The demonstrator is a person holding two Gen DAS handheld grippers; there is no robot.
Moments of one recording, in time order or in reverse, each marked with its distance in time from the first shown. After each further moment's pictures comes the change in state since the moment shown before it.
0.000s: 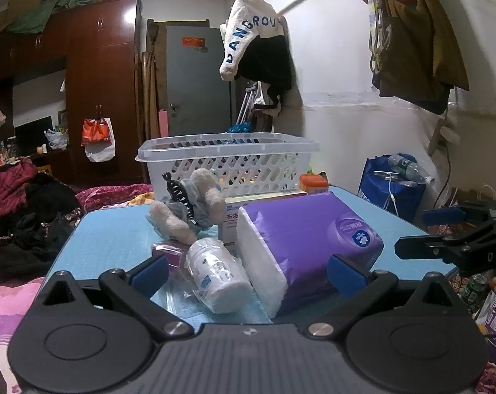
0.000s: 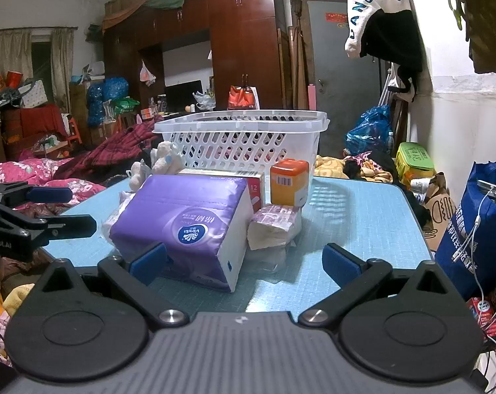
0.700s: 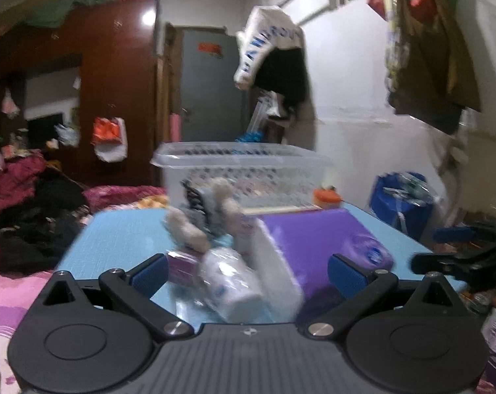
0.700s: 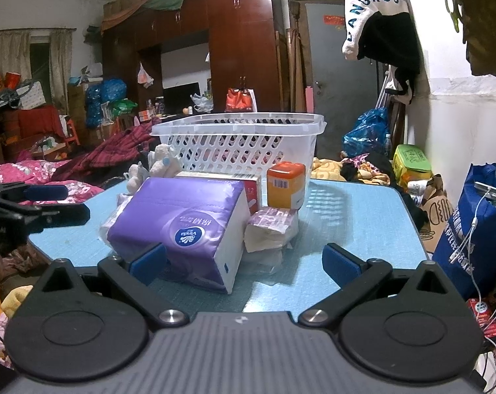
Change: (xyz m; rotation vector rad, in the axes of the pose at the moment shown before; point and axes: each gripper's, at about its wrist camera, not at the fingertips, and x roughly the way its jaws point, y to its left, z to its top) left arm -0.003 0.012 0.003 -0.061 -0.051 0.048; right arm -0.001 -0.001 0.001 -0.003 -0.015 -0.018
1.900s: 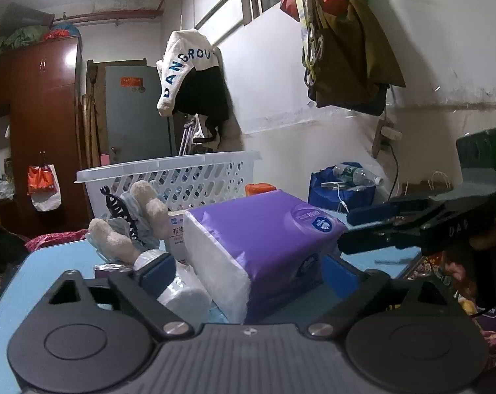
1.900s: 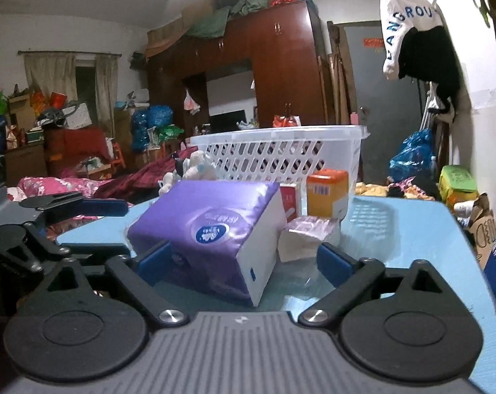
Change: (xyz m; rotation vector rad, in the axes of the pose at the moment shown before) left arm 0.020 -0.011 -0.040 0.179 -0.104 -0.271; right arm 0.024 -0.015 -0.027 -0.024 -0.113 0.219
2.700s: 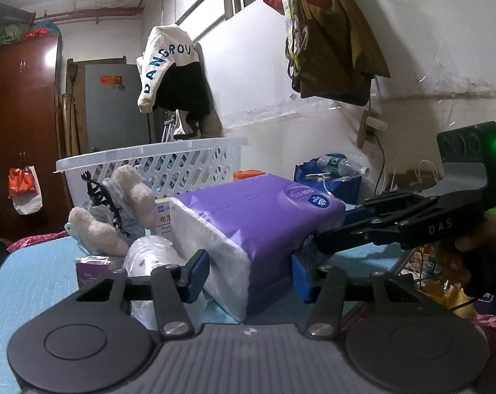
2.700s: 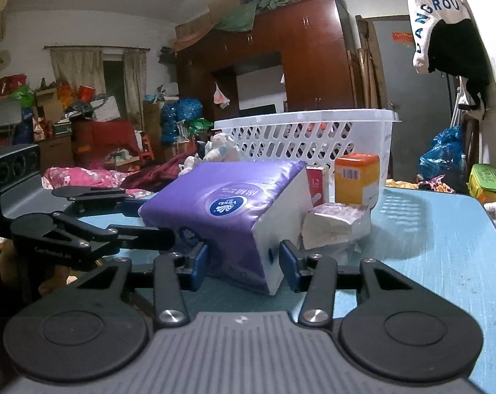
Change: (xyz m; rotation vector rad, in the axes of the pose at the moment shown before) left arm 0.017 0.008 -0.014 0.027 0.010 -0.074; right arm 0.010 -0.002 -0.011 -0.045 0.014 0.107
